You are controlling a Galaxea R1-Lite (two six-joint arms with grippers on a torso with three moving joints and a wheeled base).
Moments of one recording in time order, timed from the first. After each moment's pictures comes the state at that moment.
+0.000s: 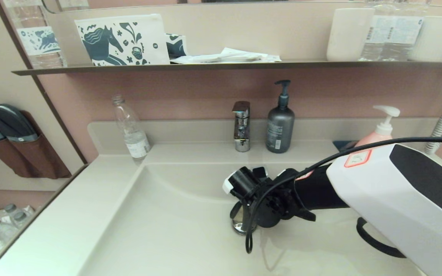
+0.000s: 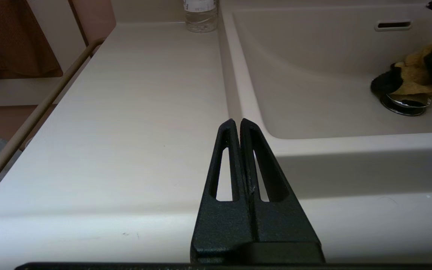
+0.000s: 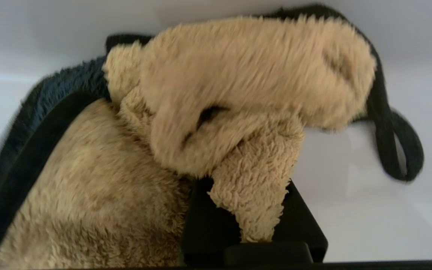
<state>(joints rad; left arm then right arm) 0.00 0.00 0.00 0.02 -0.03 0.04 0.77 2.33 -1.63 0.39 -0.64 0.54</state>
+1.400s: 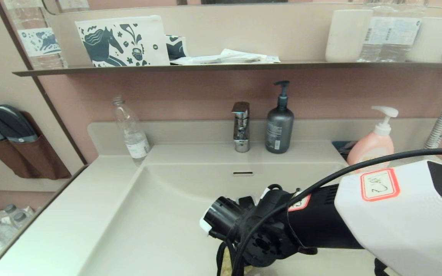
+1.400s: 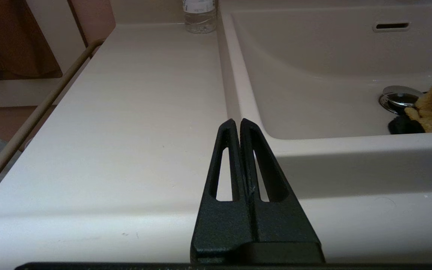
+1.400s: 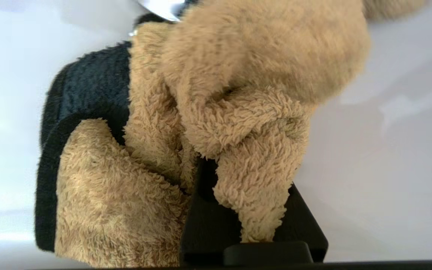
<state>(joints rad) 0.00 0.00 0.00 0.02 -0.03 0.04 0.97 2.29 -1.60 0.58 -0.37 0.75</state>
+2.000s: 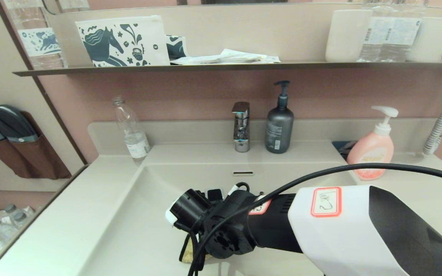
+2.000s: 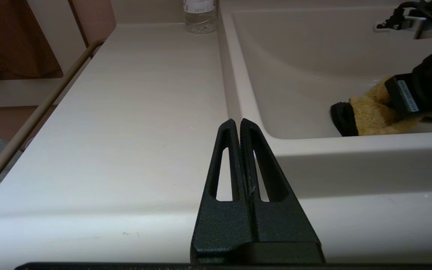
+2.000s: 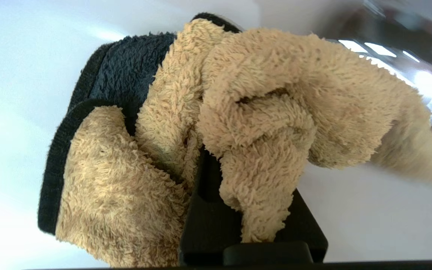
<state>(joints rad) 0.00 0.00 0.00 0.02 -0.03 0.04 1.01 2.47 -1.95 0.56 -0.36 0.75</state>
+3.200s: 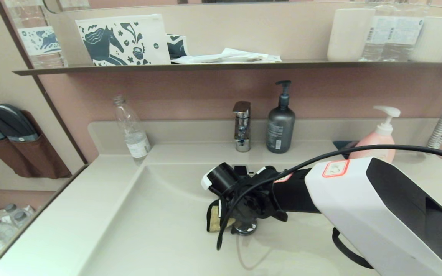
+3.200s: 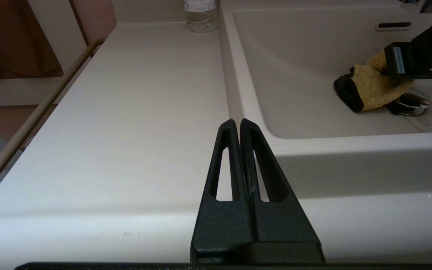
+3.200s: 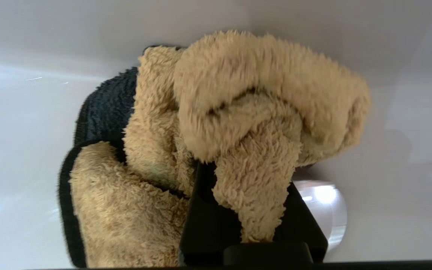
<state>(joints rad) 0.00 0.00 0.00 0.02 -0.03 0.04 0.82 2.45 -1.87 0.40 -0.46 0.69</state>
